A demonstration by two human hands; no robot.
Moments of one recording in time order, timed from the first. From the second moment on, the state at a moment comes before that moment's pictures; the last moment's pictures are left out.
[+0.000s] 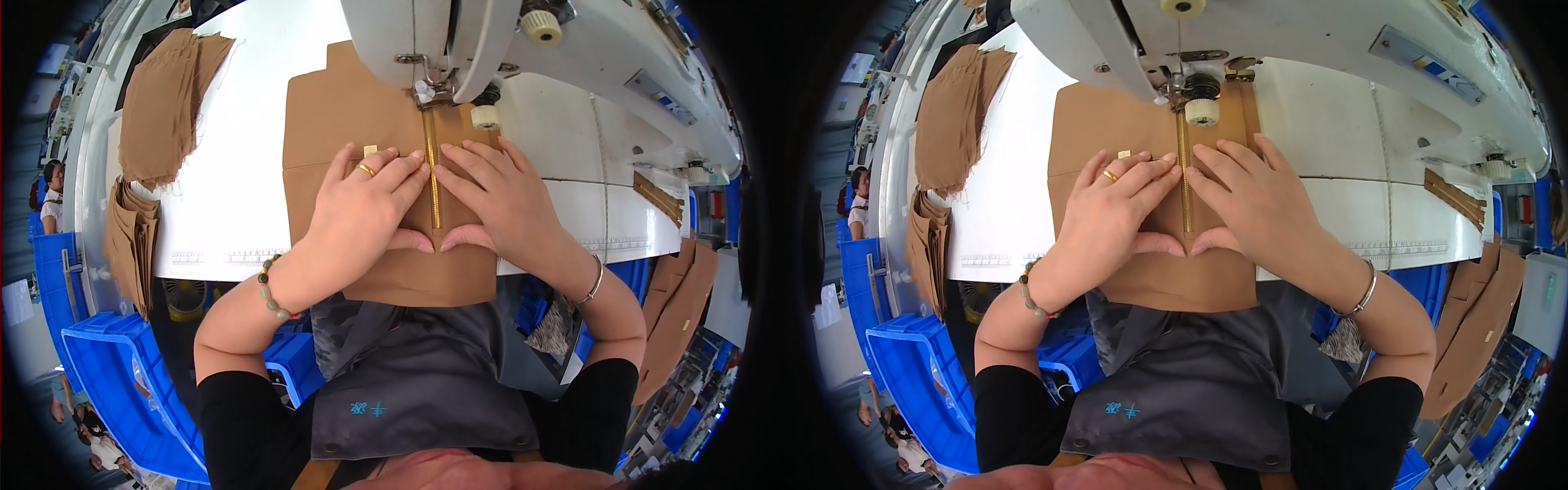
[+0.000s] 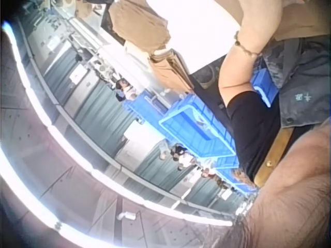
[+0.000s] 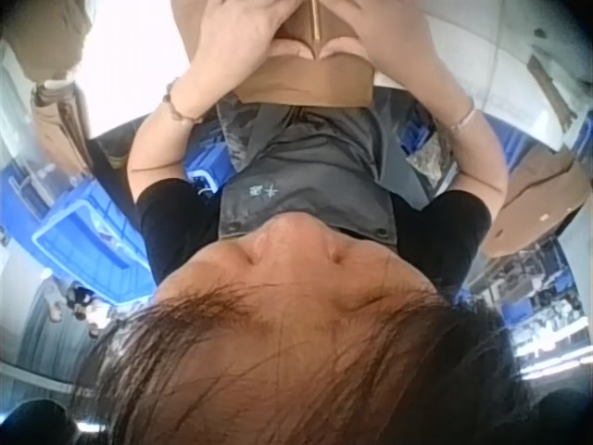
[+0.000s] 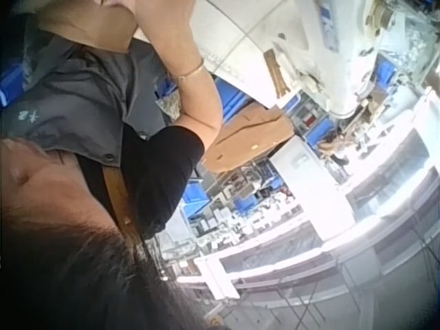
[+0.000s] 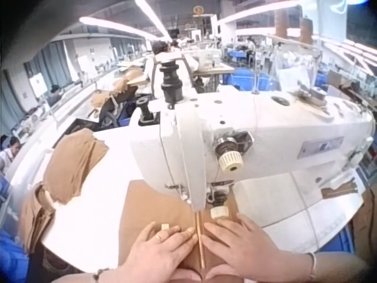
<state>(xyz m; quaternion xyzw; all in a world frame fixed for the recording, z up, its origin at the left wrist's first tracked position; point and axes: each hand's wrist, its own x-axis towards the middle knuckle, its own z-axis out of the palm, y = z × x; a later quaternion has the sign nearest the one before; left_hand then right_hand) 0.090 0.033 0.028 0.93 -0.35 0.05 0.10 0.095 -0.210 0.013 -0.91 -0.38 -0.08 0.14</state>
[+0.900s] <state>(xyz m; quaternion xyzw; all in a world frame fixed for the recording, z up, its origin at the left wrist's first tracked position) 0.127 0.034 0.016 0.93 -0.34 0.10 0.10 0.127 -0.209 0.007 -0.88 -0.40 -0.10 0.21</state>
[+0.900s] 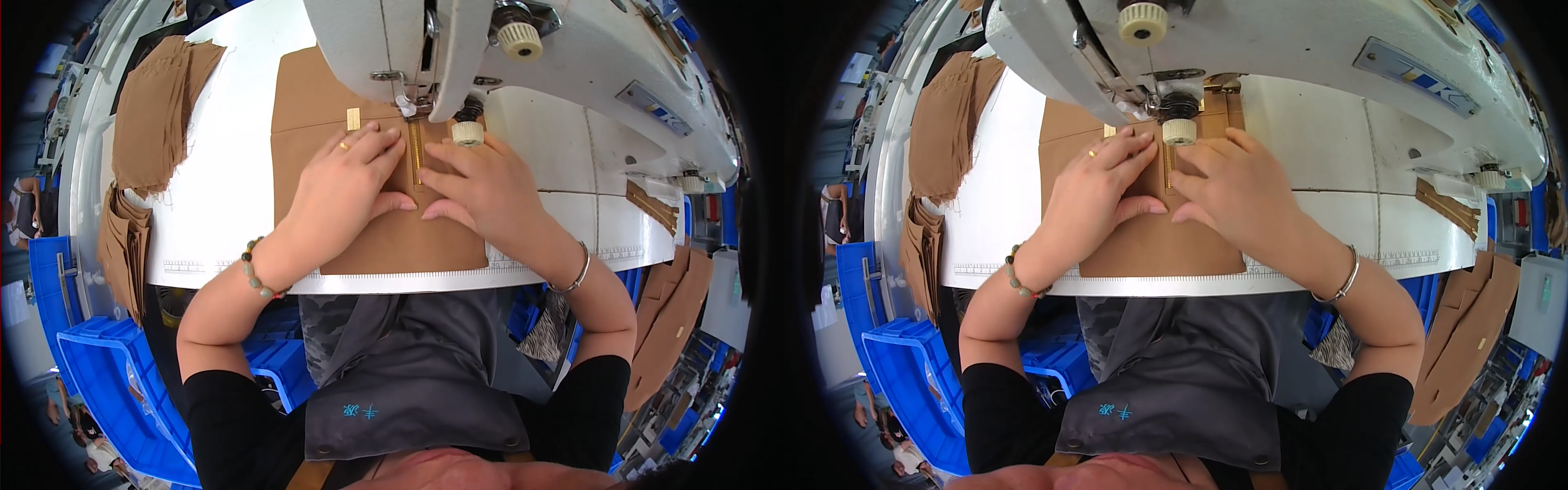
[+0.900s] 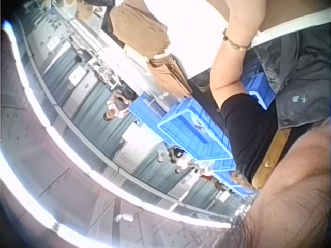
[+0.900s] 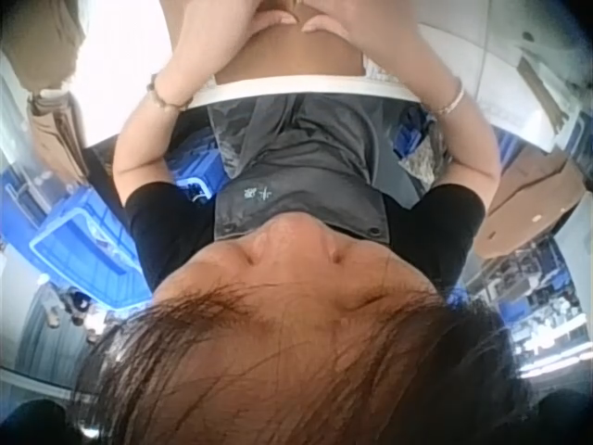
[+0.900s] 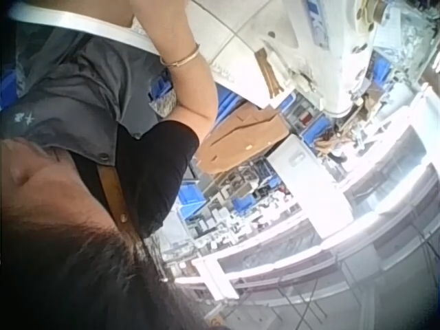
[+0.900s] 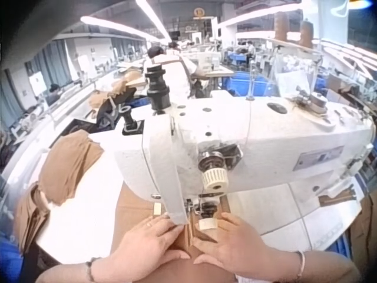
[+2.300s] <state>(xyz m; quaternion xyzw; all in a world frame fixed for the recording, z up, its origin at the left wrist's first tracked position) 0.142 0.036 0.003 0.91 -0.36 0.13 0.19 0.146 -0.205 0.002 -0.91 -0.36 -0.14 0.13</state>
